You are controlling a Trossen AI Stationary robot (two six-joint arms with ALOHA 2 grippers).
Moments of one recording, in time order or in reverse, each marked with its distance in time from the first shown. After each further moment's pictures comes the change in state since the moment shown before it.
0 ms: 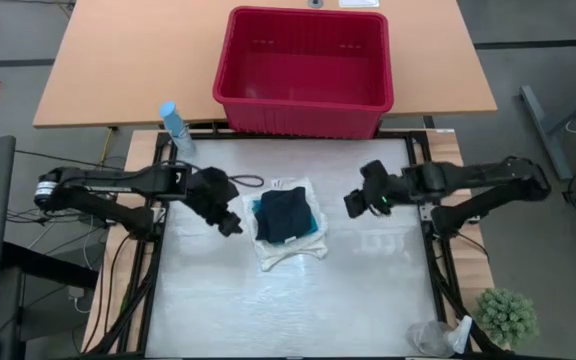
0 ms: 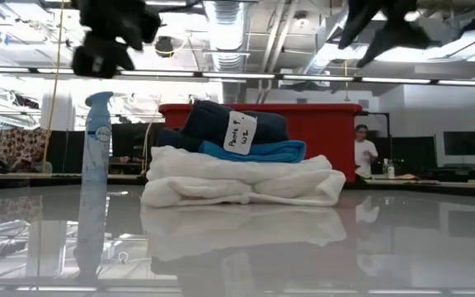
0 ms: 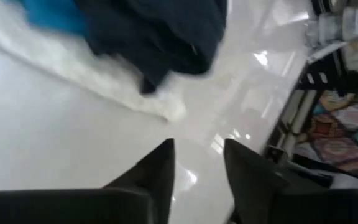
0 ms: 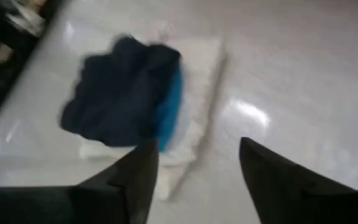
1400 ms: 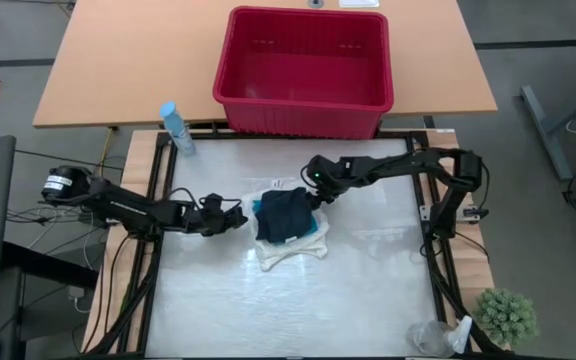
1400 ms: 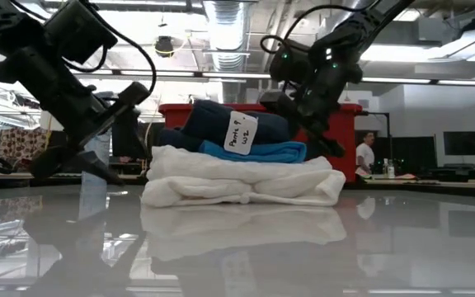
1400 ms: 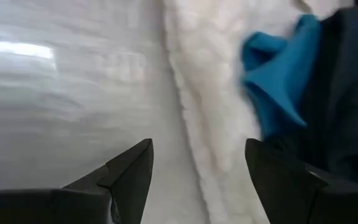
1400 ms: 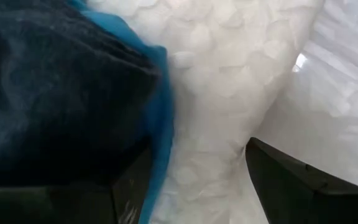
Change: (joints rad) left arm -0.163 0.082 -0.623 0.804 -0.651 -0.726; right arm -0.383 0.576 -0.093 0.571 -0.550 -0.354
